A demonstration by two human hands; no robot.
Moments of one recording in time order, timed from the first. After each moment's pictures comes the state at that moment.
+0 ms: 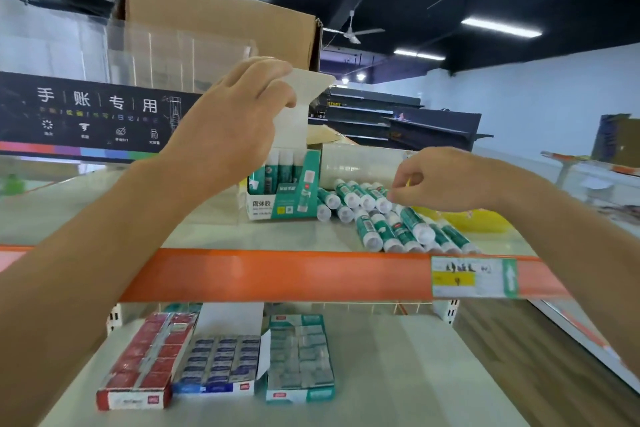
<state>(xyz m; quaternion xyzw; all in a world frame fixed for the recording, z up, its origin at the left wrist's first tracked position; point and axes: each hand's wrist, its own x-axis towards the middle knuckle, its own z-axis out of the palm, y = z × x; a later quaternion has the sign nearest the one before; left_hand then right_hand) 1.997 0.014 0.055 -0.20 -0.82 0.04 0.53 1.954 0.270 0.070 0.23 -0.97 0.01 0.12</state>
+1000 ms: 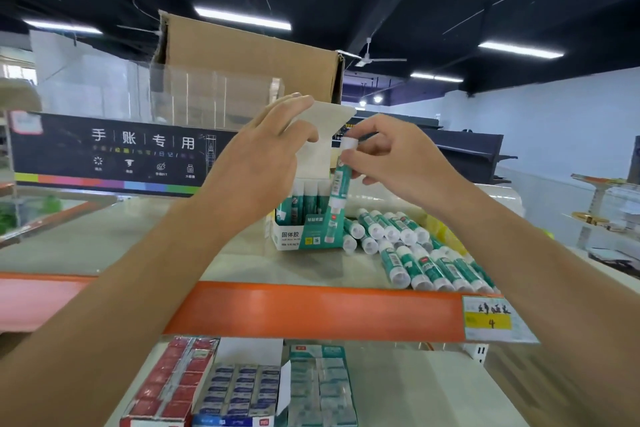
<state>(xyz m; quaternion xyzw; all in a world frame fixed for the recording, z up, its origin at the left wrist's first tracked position) 1.996 0.010 0.055 -0.18 -0.83 -0.02 0.53 1.942 0.196 0.082 0.35 -0.81 0.42 0.20</state>
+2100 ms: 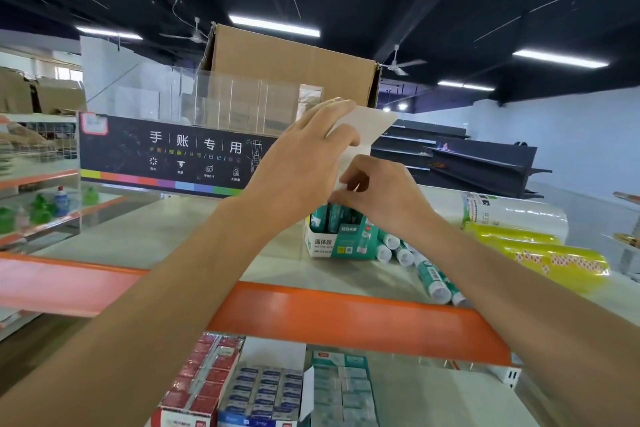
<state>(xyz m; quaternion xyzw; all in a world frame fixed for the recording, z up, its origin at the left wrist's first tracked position) 1.996 0.006 0.059 -0.18 -0.82 -0.02 0.54 1.923 0.141 0.051 0.34 -0.86 0.26 0.27</state>
